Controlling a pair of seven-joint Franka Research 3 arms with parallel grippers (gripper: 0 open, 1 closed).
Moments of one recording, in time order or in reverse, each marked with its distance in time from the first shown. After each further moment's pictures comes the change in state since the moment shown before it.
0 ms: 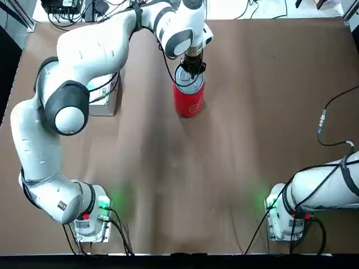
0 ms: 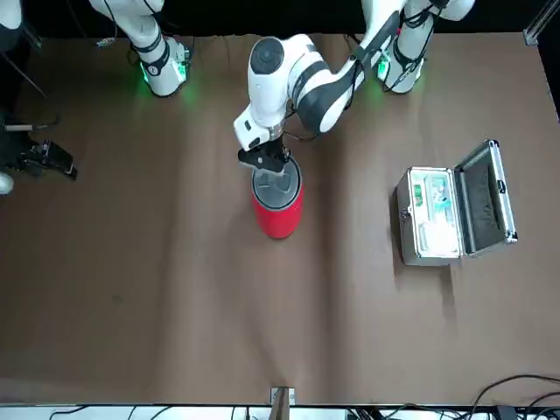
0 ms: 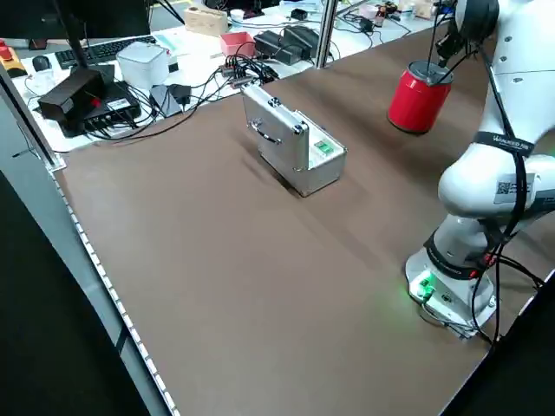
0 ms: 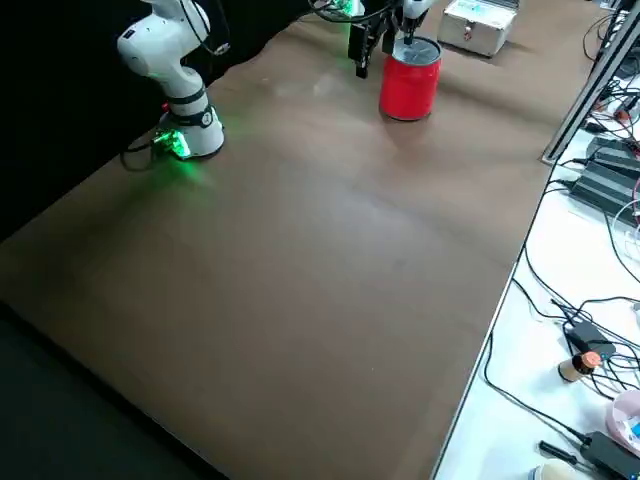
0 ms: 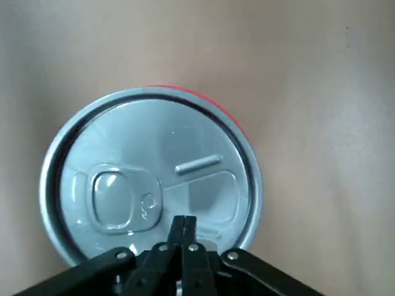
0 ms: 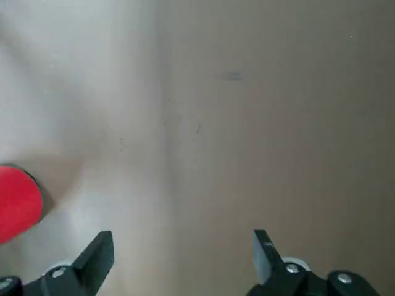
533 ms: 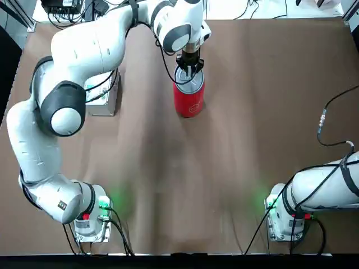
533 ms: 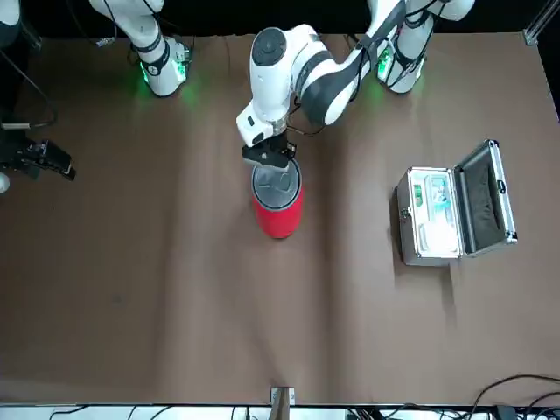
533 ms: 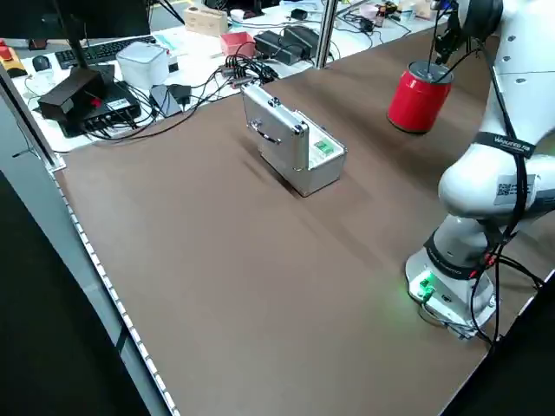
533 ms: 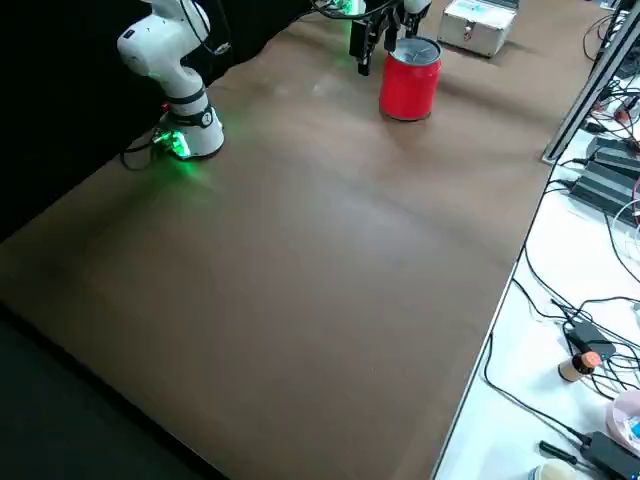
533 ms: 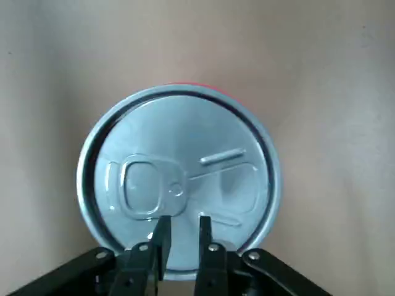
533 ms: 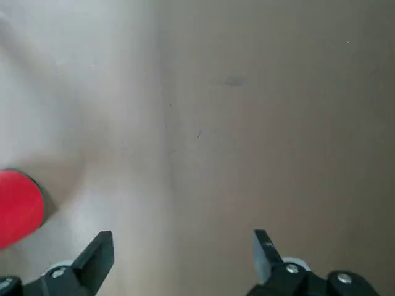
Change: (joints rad) left arm 0.012 -0.027 0.000 0.001 0.000 -0.059 -0.004; right arm 0.000 -0.002 0.001 0.007 0.000 0.007 0.006
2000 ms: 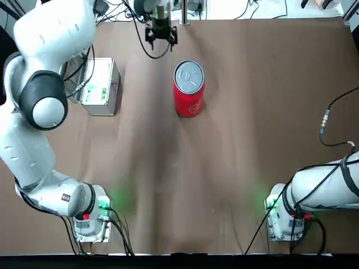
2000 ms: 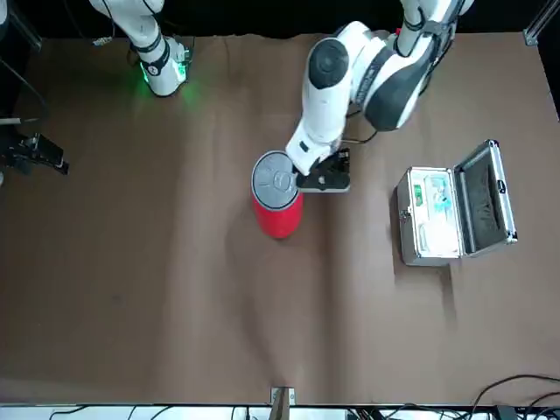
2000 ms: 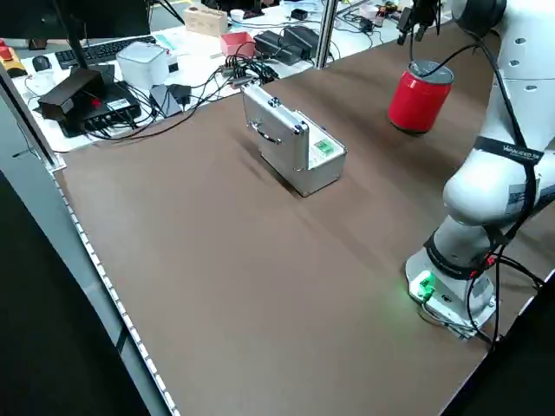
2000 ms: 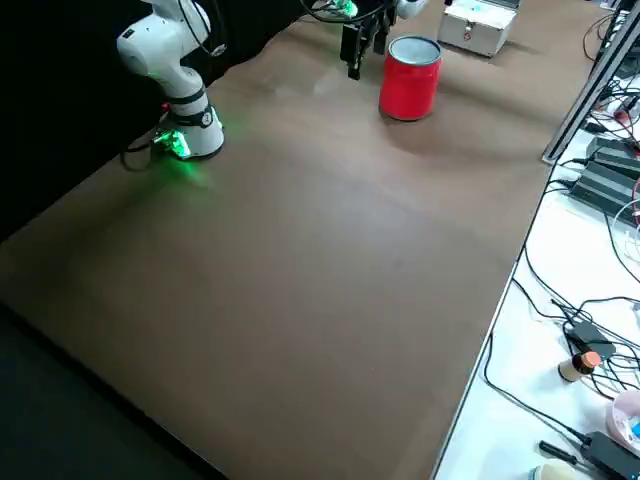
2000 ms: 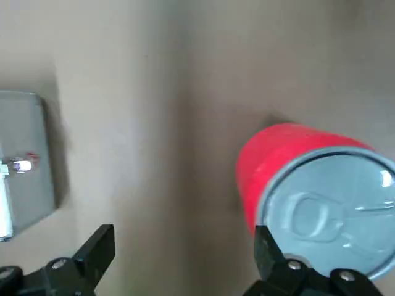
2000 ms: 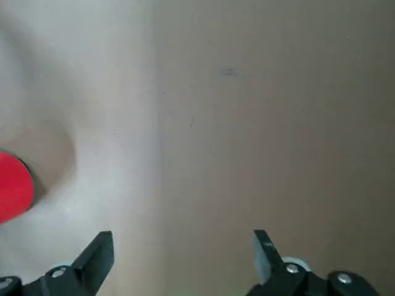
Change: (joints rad) left arm 0.240 -0.124 -0.017 0.006 -0.046 -0.212 0.072; right arm -0.025 0.000 -0.010 0.007 0.000 -0.044 -0.085
